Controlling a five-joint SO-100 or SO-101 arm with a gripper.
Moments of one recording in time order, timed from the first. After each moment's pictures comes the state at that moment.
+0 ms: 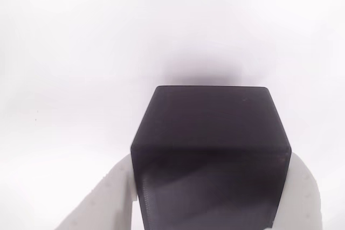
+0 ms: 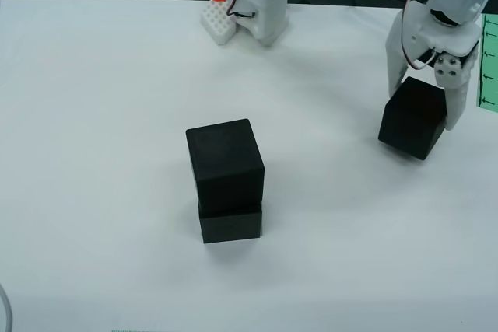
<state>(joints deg) -48.6 79.6 82.3 90.2 -5.4</state>
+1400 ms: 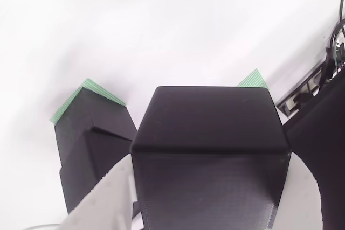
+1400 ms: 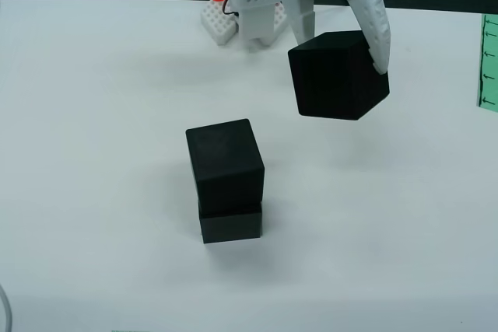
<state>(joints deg) -21.0 121.5 97.9 87.9 -35.5</state>
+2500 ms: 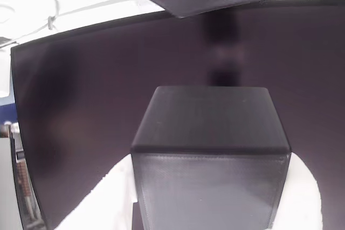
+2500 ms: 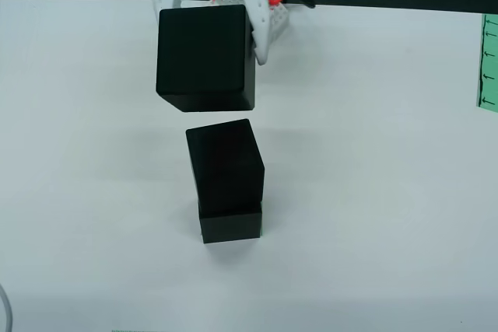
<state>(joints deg) 5.1 145.4 129.6 44.3 -85.5</state>
